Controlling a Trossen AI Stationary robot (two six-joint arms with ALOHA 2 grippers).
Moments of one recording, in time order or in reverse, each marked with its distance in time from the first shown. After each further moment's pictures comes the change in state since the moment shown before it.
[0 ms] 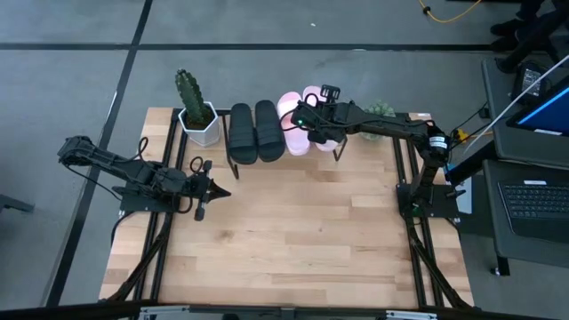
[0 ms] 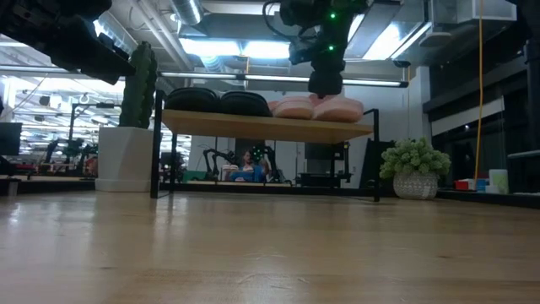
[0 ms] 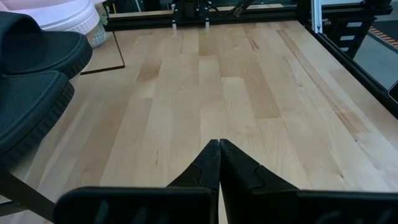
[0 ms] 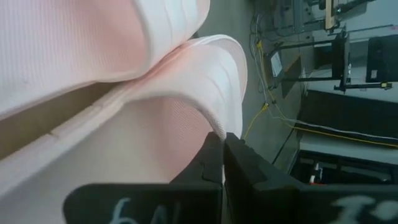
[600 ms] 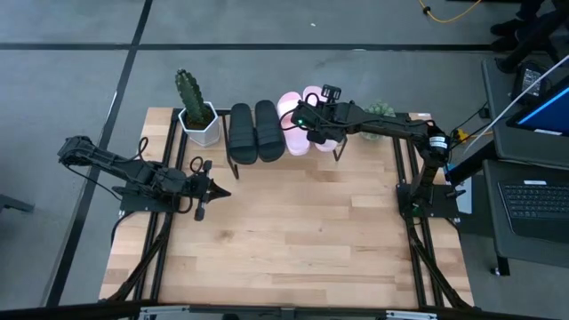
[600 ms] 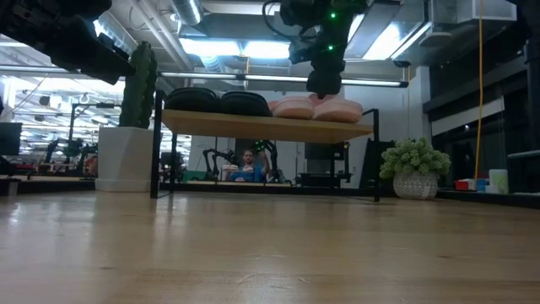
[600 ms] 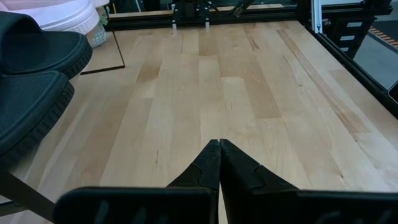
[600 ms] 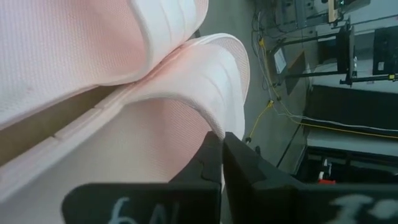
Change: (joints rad) left arm 0.000 0.000 0.000 0.000 0.000 0.000; right arm 0.000 -0.001 0.000 -0.003 -0.014 0.049
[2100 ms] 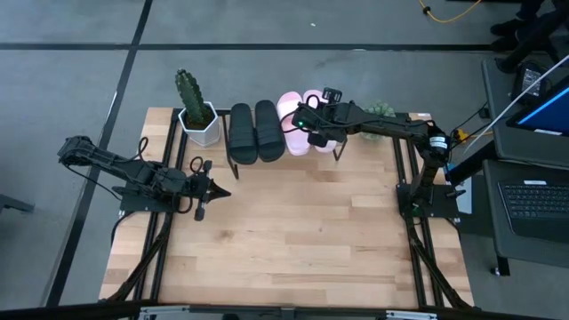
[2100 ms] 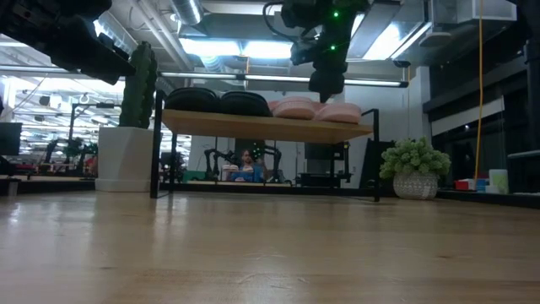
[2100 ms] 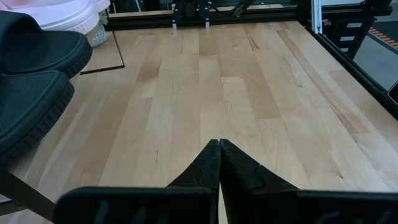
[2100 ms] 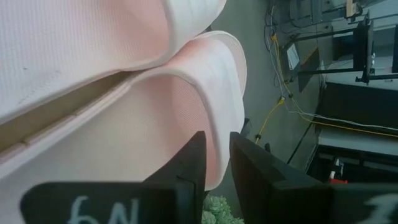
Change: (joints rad) left arm 0.000 0.000 0.000 0.000 0.000 -0.003; right arm 0.001 0.000 0.001 -0.058 -0.055 0.049
